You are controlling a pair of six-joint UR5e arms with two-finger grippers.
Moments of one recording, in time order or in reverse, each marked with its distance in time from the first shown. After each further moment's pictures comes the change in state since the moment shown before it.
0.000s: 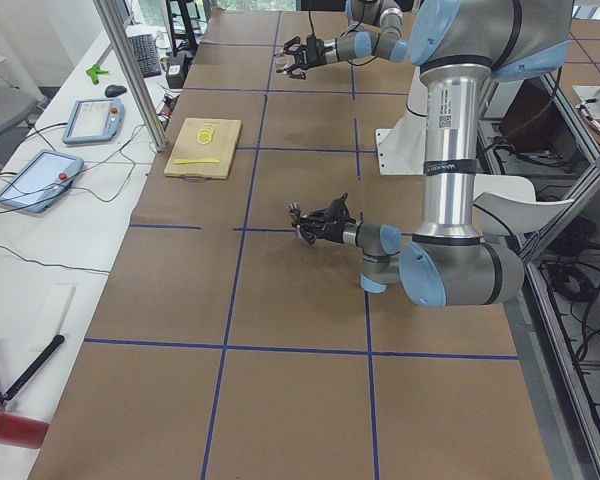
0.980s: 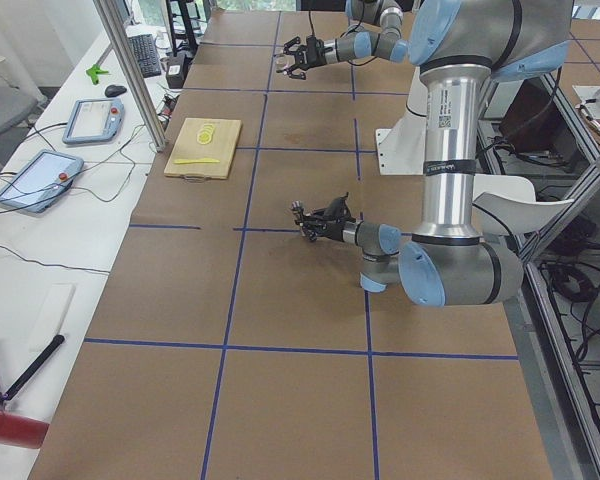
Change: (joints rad) left arm -0.003 -0.007 0.003 0.000 -0.075 -0.014; right arm 0.000 -0.008 0.000 0.000 -0.002 0.000
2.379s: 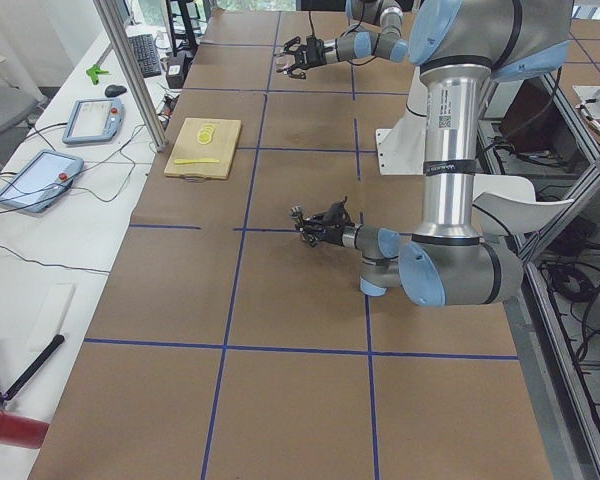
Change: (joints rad) left arm -0.001 -0.001 0.030 -0.001 -0.004 -0.044; right arm 0.000 -0.004 0.003 0.000 -0.001 0.000
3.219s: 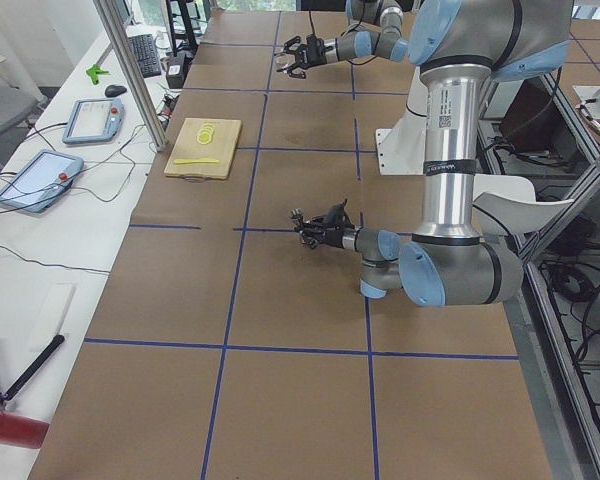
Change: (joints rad) left arm 0.001 0.002 0.017 -0.002 0.007 0.006; right arm 0.000 0.000 0.005 0.000 0.000 0.000
